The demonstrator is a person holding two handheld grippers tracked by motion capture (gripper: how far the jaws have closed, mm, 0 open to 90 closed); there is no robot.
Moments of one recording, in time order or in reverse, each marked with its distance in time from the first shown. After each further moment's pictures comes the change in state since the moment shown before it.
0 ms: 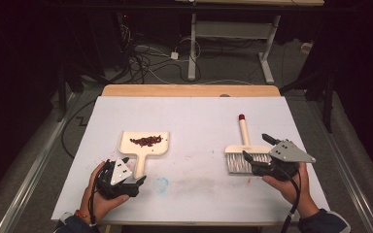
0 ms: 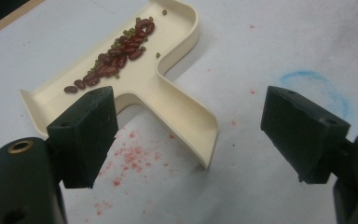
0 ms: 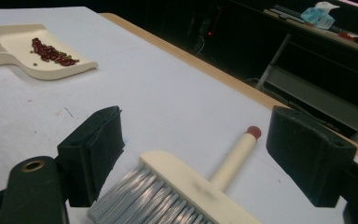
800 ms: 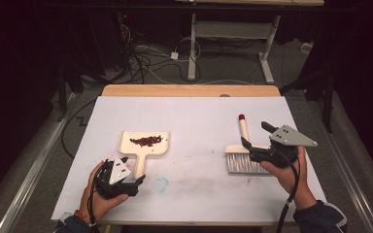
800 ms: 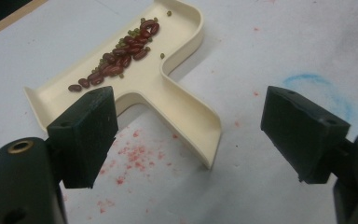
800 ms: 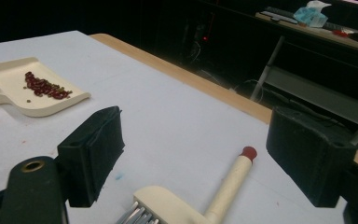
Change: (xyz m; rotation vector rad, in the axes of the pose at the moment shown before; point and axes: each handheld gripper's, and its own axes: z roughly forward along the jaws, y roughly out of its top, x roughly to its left) left arm 0.001 0.000 -0.001 -0.003 0.006 -0.017; right arm -0.011 0.033 0.010 -0.015 -0.010 0.073
